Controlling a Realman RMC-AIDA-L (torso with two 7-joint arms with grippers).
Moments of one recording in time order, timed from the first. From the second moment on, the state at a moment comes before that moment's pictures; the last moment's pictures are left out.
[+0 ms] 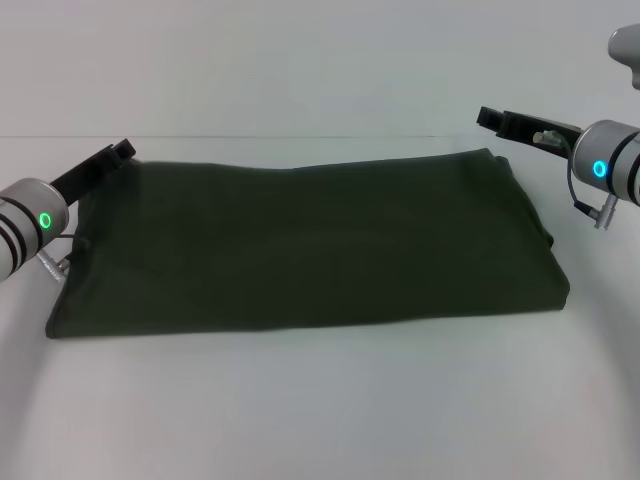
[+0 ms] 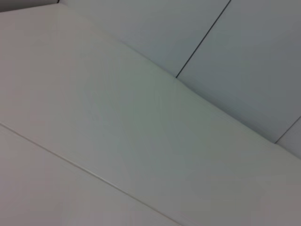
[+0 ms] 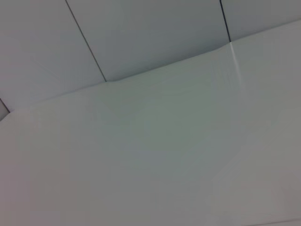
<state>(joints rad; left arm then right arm) -0.74 -2.16 0.39 0.43 1.74 0.54 -1.68 0.87 2.10 -0.66 -0.36 -1.80 -0.47 1.73</state>
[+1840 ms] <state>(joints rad) -0.47 -1.89 0.53 0.56 2.19 1.24 -2.34 0.44 2.03 -0.66 -0.54 -1.82 -1.41 1.56</state>
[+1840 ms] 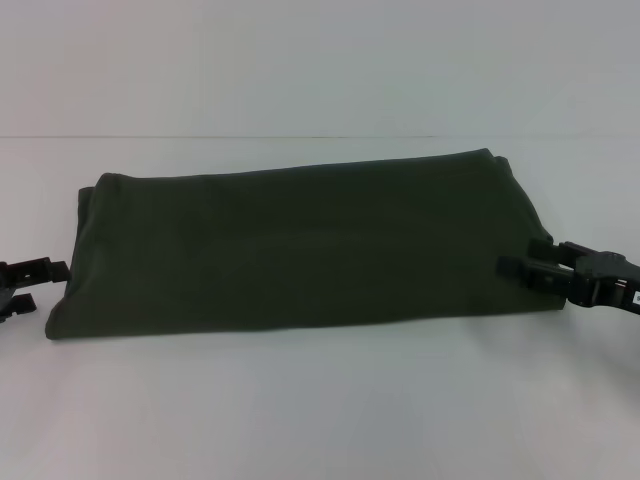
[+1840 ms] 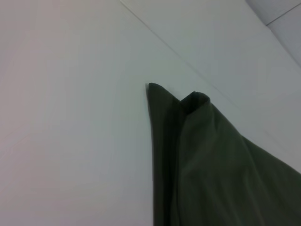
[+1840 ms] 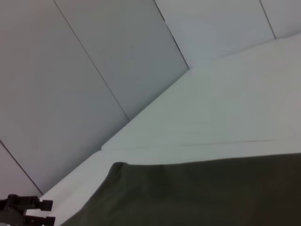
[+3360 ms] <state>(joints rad) -0.54 -1.89 0.60 0.52 2.30 1.27 -2.40 0.46 2.04 -0.66 -0.52 -1.85 -1.39 1.55</state>
